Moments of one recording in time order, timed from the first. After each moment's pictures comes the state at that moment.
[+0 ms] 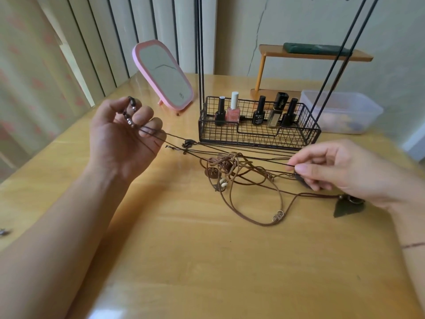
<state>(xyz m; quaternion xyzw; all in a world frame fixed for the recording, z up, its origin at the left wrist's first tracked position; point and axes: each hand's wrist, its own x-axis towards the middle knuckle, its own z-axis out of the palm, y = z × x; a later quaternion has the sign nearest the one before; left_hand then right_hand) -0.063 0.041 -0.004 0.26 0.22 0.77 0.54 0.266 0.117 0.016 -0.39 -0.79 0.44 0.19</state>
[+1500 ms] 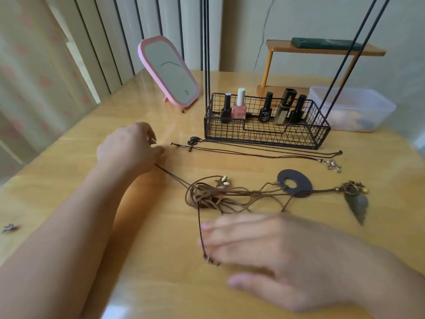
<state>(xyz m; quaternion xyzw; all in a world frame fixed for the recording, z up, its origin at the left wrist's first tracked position) -0.083 0.047 -0.024 0.45 0.87 0.19 -0.01 0.209 0.033 -0.016 -0.01 -0.98 0.16 0.08</state>
